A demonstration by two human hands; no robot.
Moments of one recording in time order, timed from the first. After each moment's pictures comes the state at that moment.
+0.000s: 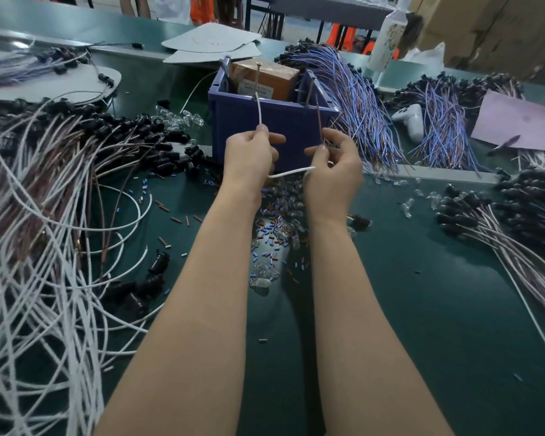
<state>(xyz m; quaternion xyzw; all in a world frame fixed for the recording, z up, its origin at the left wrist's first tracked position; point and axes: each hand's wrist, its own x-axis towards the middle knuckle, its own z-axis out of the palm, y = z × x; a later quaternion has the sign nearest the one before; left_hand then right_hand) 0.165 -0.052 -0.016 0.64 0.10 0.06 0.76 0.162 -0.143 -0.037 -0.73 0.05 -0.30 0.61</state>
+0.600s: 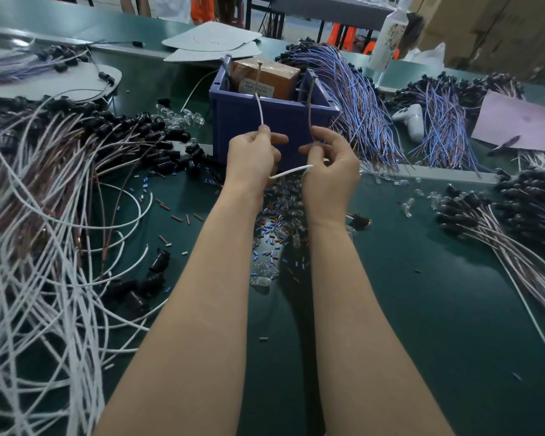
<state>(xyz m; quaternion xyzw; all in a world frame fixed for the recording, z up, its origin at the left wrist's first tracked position) 0.163 -0.053 -0.017 0.63 0.09 0.05 0.77 0.159 -0.140 -0.035 -0.74 0.03 -0.29 0.61</state>
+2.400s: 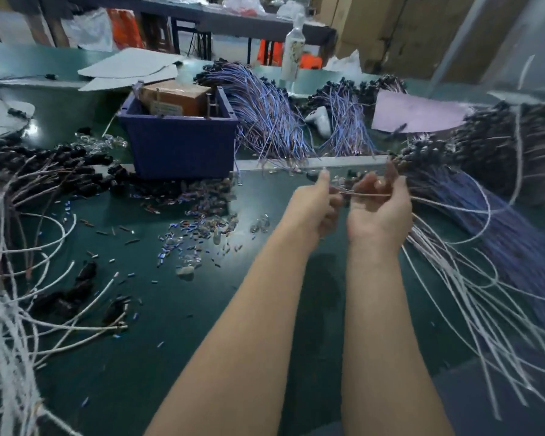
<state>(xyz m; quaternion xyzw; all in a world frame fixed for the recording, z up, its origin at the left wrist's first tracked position) 0.093 -0.223 -0.008 0.53 0.02 -0.25 0.81 0.067 -0.289 0.005 -0.23 0.16 -0.33 0.90</state>
